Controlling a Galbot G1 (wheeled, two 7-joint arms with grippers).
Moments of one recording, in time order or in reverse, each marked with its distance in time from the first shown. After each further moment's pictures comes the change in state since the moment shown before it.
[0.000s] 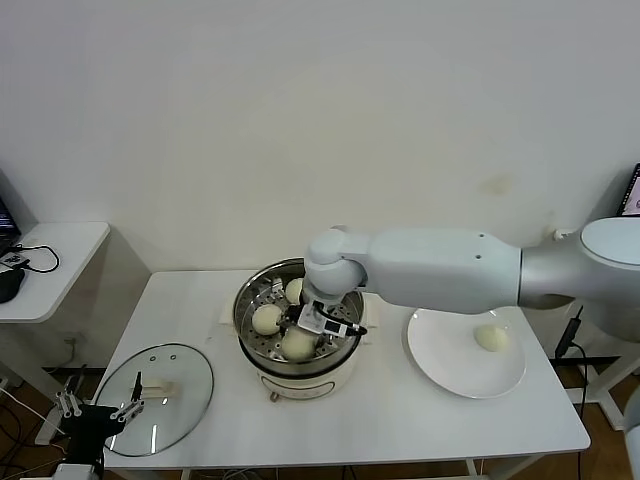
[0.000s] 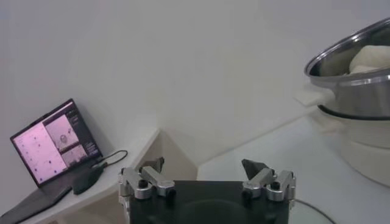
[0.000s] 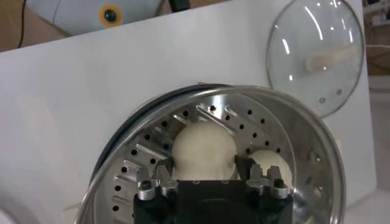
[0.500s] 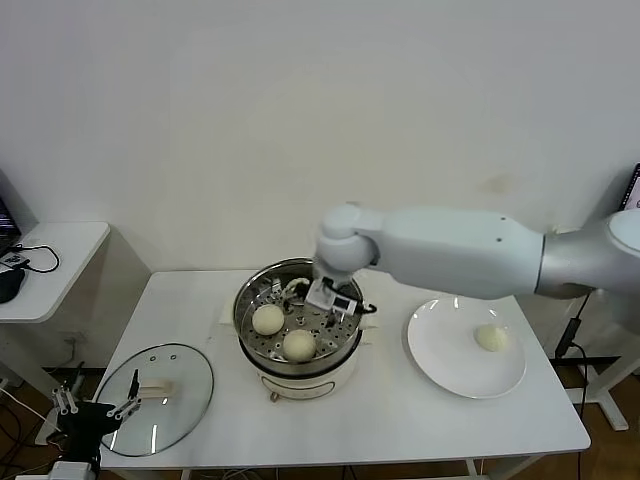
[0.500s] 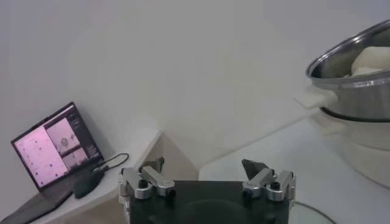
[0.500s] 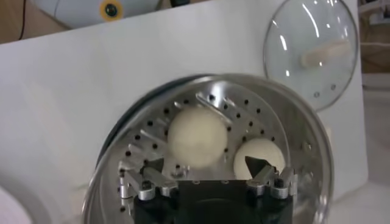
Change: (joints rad) left arm 0.000 0.019 -0.015 0.001 -0.005 -0.002 0.001; right arm 0.042 -0.077 0.076 -0.027 0.049 -0.032 -0.041
